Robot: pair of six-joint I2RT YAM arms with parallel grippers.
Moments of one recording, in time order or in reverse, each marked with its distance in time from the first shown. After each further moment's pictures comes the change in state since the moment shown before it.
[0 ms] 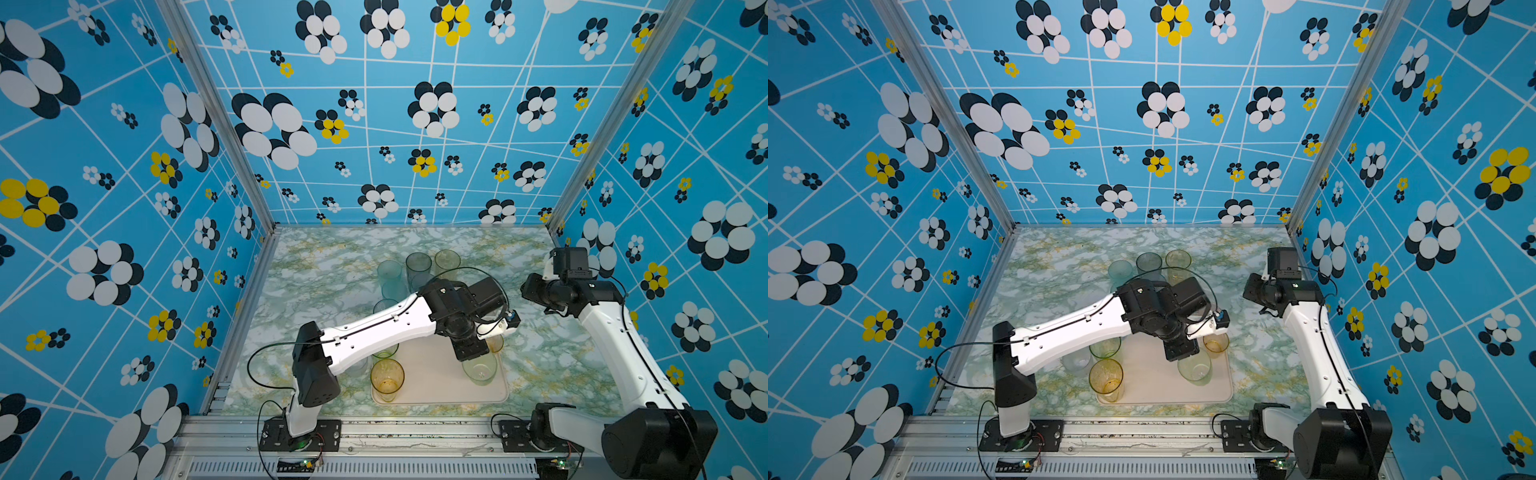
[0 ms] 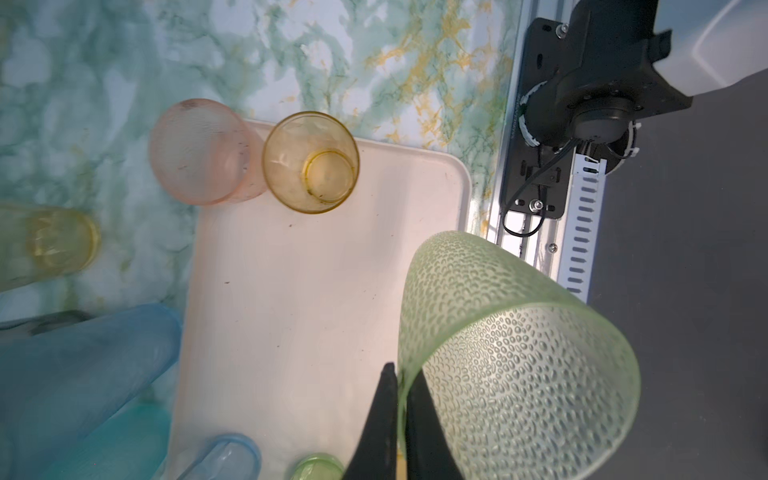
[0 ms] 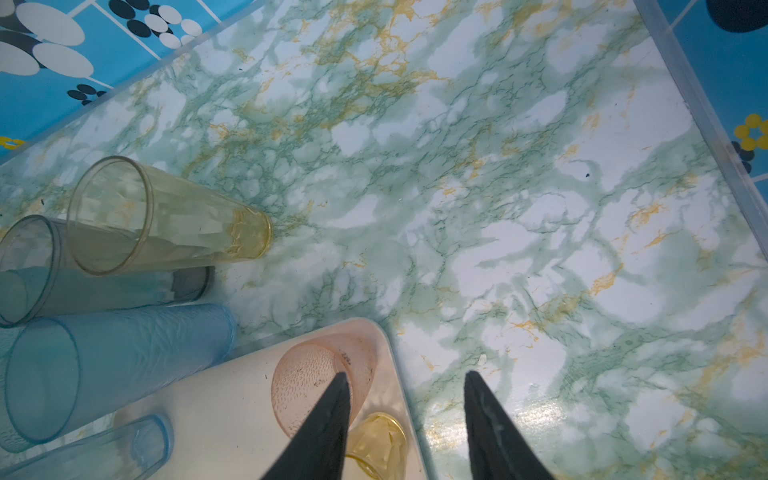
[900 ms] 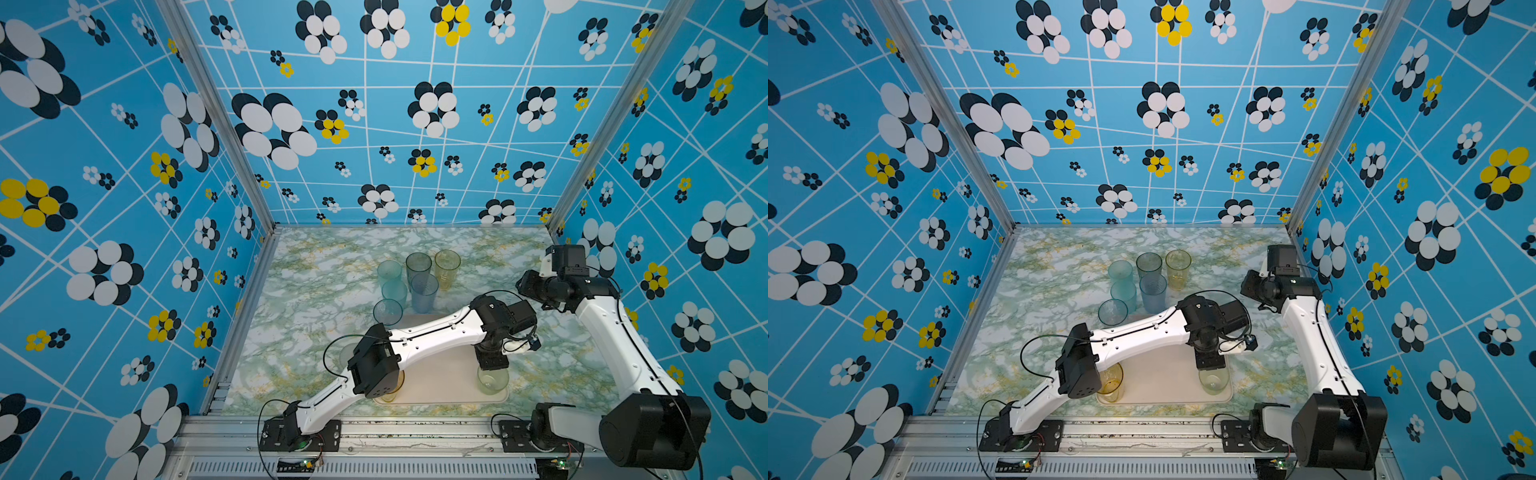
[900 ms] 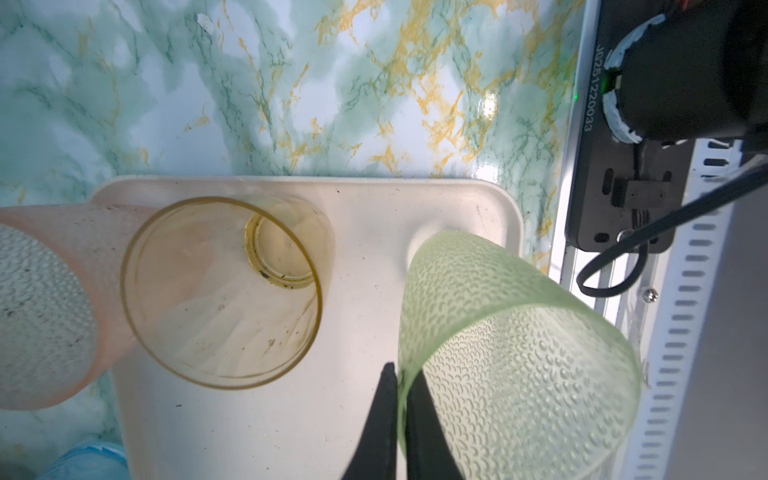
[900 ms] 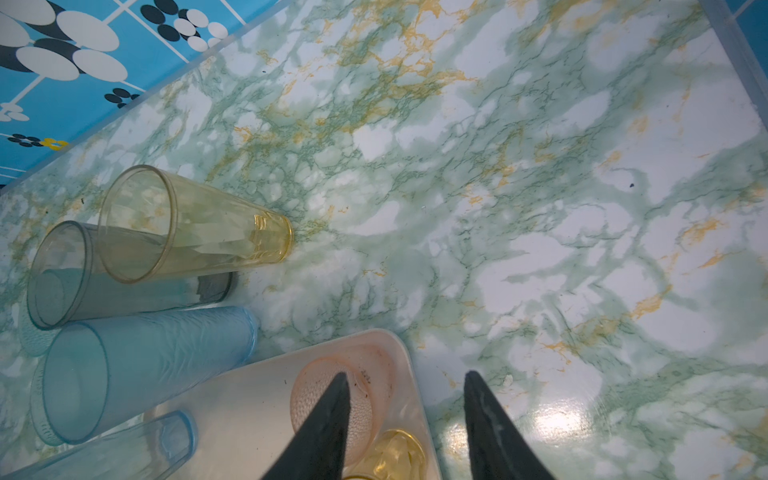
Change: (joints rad) left arm -0.035 0.425 0.368 -0.105 -0.070 0.097; right arm -0.010 0.051 0.000 0.053 -0.072 -0.002
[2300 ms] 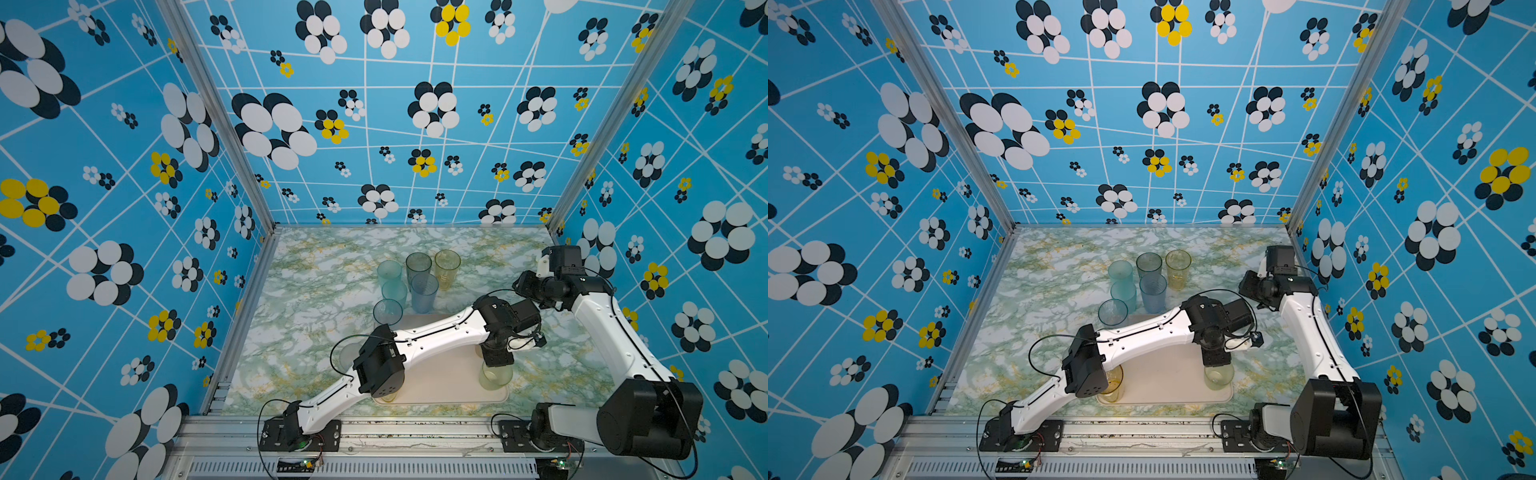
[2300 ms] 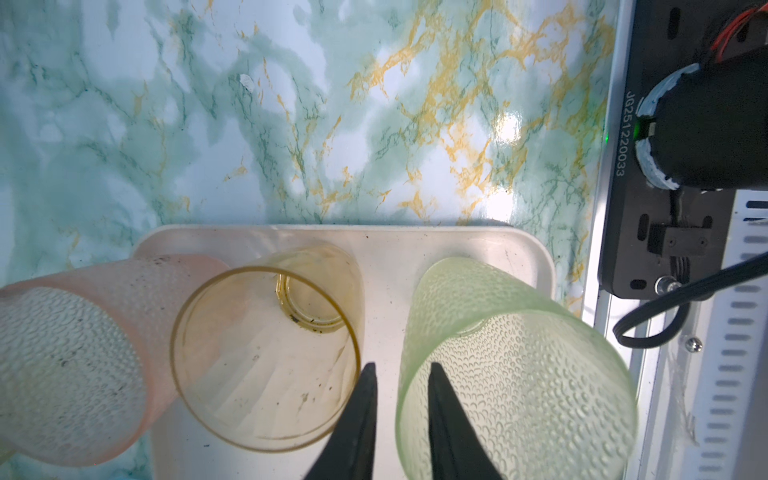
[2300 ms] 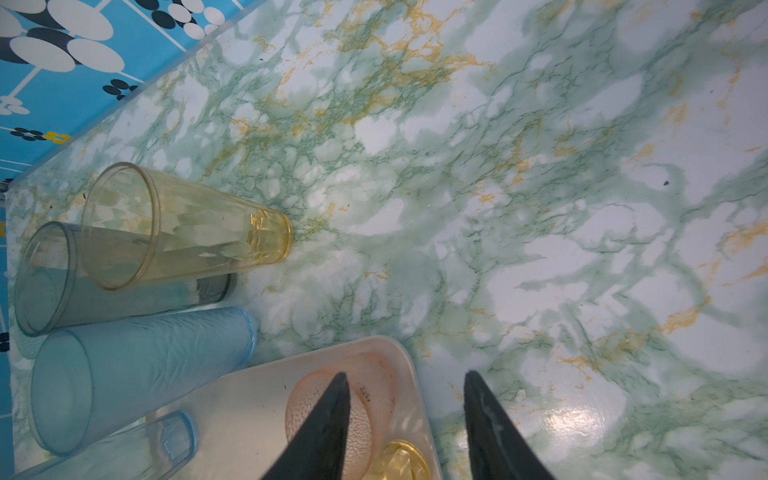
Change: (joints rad) left arm 0.003 0.045 0.055 0.060 -0.018 0.015; right arm -0.018 0.045 -0.026 0.052 -0.048 -0.006
